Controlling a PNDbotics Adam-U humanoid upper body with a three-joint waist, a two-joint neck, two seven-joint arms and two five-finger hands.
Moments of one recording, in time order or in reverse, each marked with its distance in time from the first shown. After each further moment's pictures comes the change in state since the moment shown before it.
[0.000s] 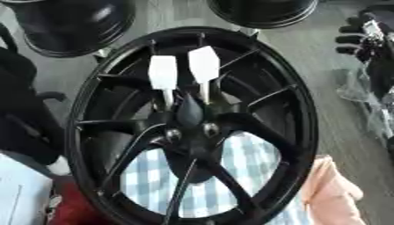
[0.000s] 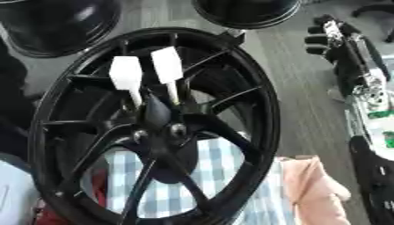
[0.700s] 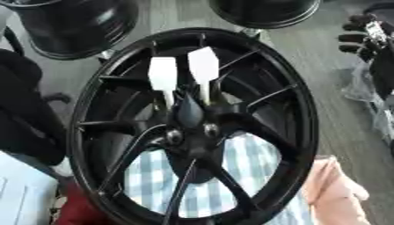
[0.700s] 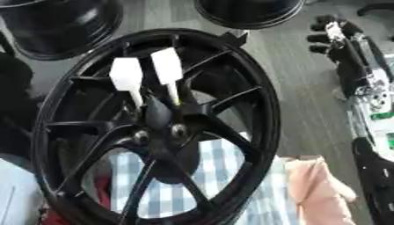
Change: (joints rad) left arm -0.227 0.148 -0.179 0.069 -0.163 0.068 -0.660; right arm 0.004 -0.011 0.018 0.000 0.000 -0.024 0.014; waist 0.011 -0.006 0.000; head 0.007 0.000
